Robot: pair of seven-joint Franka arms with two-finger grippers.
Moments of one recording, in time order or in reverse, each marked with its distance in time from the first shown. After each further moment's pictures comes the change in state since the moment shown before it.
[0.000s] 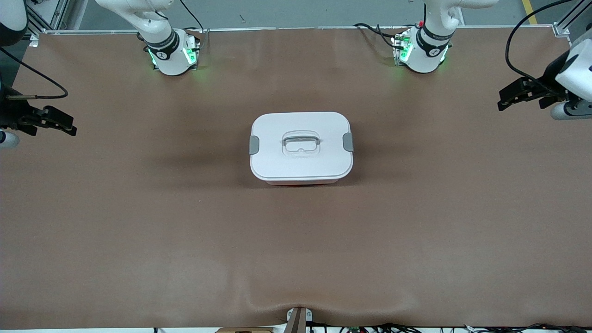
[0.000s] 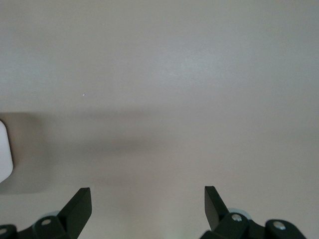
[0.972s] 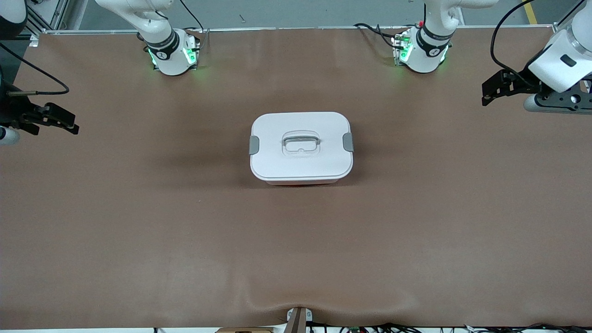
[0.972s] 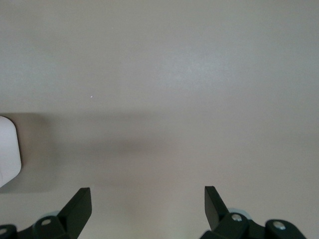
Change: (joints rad) left arm 0.002 -0.013 -0.050 0.001 0.000 0.004 0.059; right arm 0.012 -0.002 0.002 0.013 0.011 -0.003 0.000
